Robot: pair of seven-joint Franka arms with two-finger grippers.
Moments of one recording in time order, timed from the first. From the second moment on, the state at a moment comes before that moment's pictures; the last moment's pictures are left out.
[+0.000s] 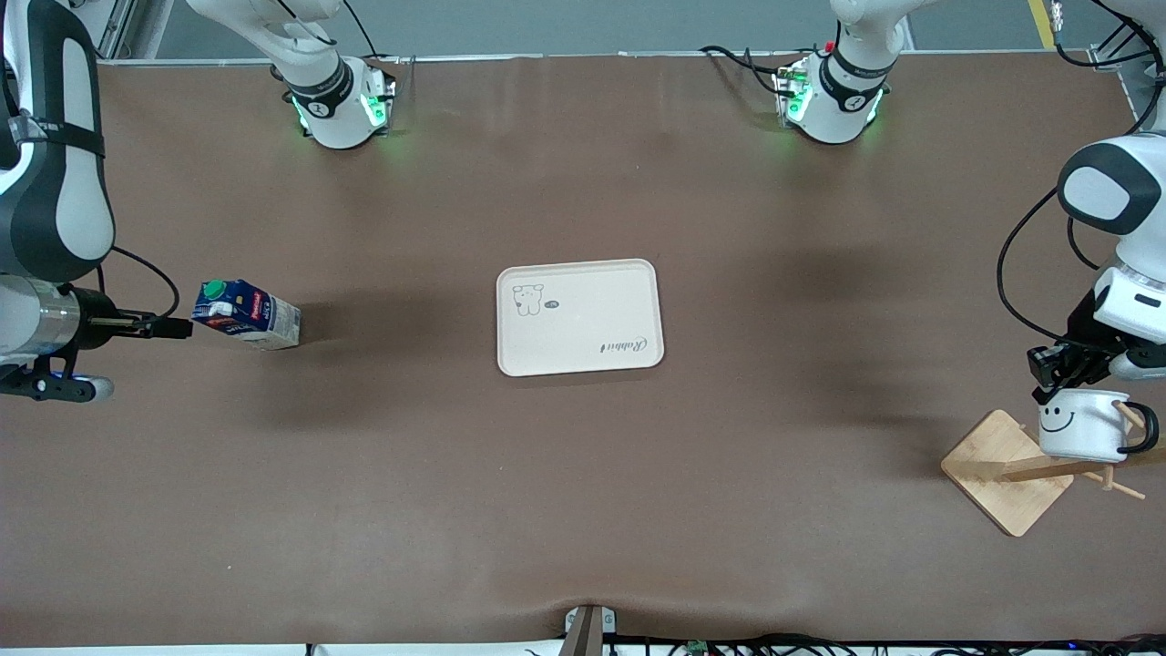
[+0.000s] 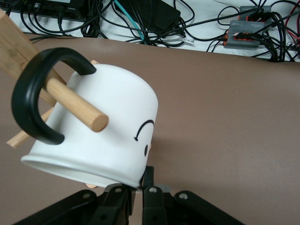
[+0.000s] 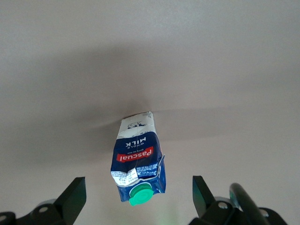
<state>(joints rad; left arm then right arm) 0.36 0.15 -0.19 -2.07 -0.16 2.68 0.21 -0.03 0.33 -0.10 -1.55 -0.02 1.60 0.00</state>
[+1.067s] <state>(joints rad) 0.36 0.06 -0.26 -2.04 -0.16 2.48 0.19 -0.02 0.30 -0.10 -1.73 -0.01 1.76 0.00</state>
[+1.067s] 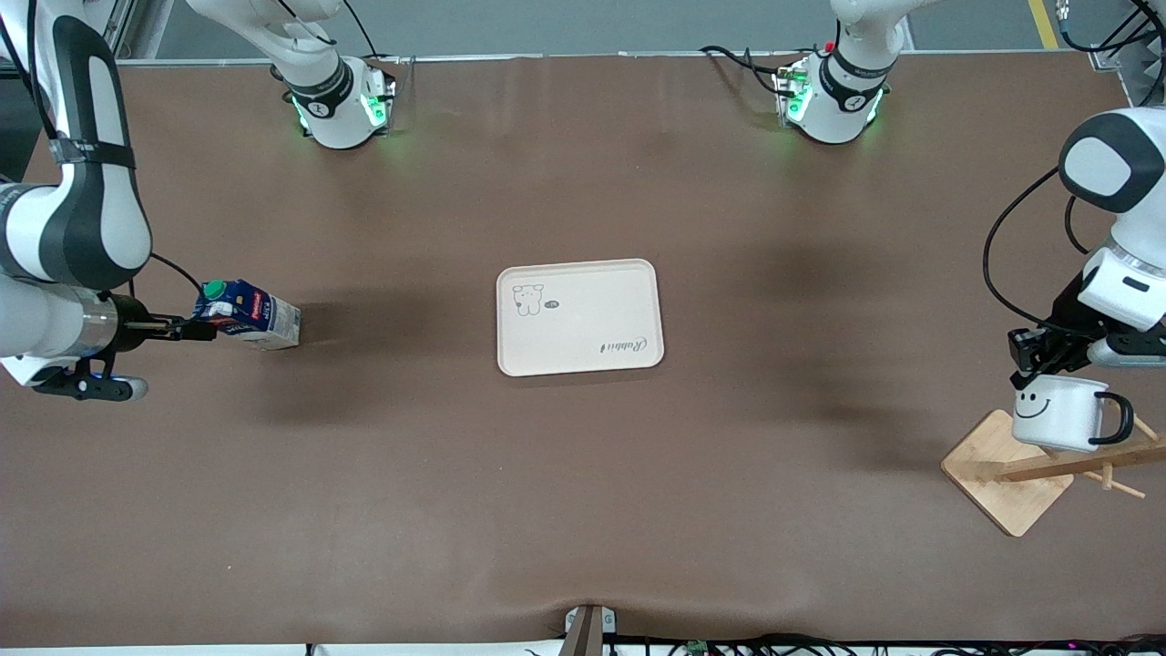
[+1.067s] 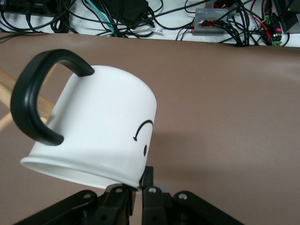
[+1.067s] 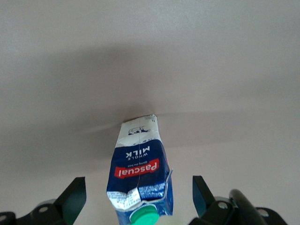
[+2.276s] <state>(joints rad) 0.23 0.15 -0.68 -1.95 -0.16 2.18 -0.84 -0.02 0.18 -0.09 -2.05 -0.01 2.03 0.00</state>
